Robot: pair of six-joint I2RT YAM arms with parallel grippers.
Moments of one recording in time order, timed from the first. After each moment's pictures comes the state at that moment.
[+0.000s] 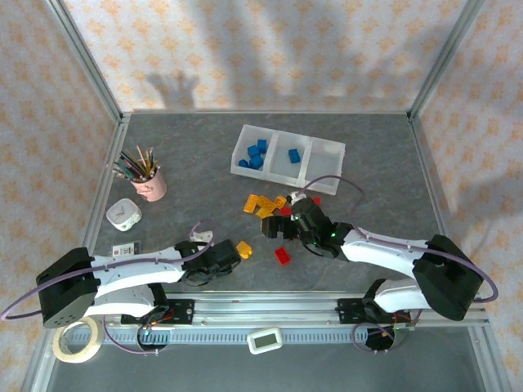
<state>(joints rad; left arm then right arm) -1.02 1.18 0.50 -0.70 -0.30 -1.30 0.84 1.30 0.58 0.03 0.02 0.66</state>
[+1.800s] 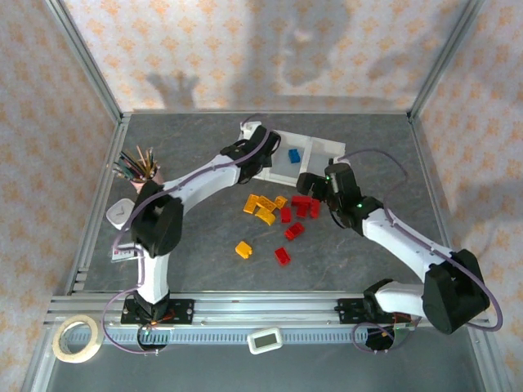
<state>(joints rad) -0.59 1.99 1.64 -0.49 -0.48 -0.58 0.47 1.23 0.76 -0.19 0.12 0.61</state>
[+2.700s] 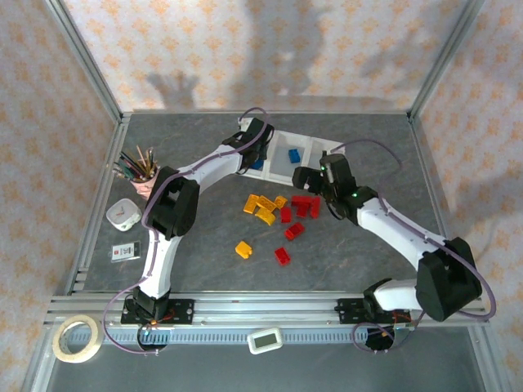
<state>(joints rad) -0.49 2.17 1.77 -0.46 -0.42 -0.51 0.47 1.32 0.88 -0.23 0.12 0.55</state>
